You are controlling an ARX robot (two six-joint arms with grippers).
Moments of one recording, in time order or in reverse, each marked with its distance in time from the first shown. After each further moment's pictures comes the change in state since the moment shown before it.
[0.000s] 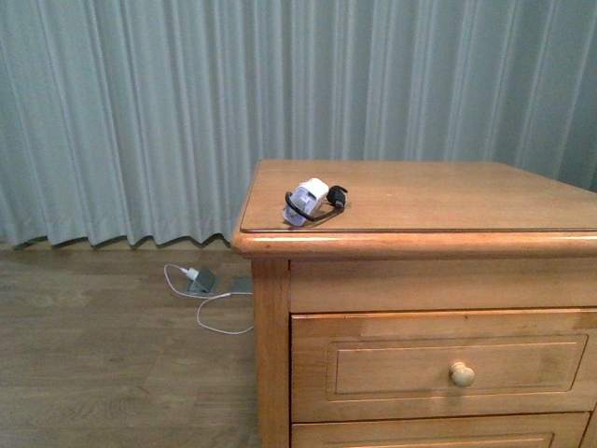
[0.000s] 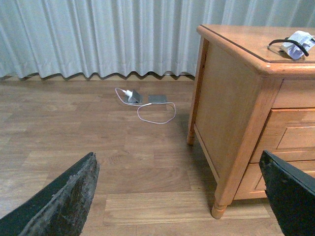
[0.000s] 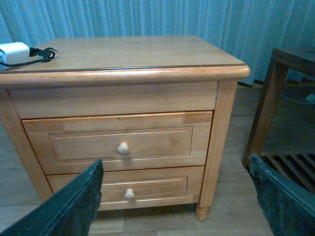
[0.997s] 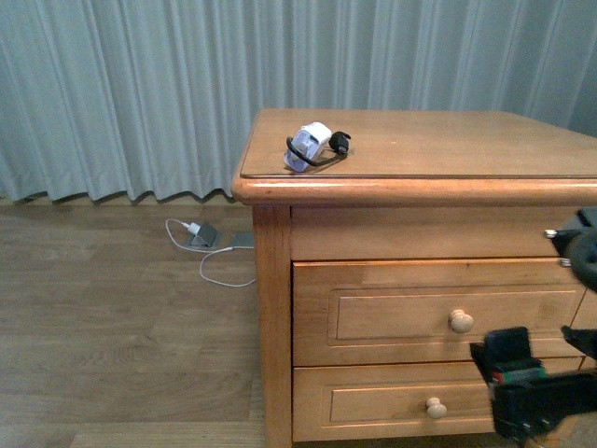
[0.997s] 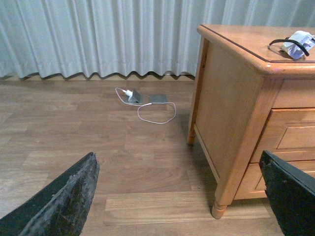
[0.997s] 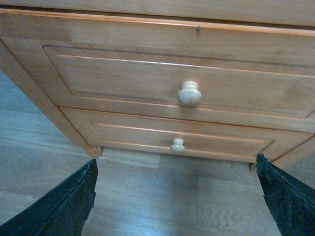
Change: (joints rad) left arm 0.000 0.000 0.000 0.000 0.000 0.000; right arm 0.237 1.642 0.494 0.669 0.012 0.007
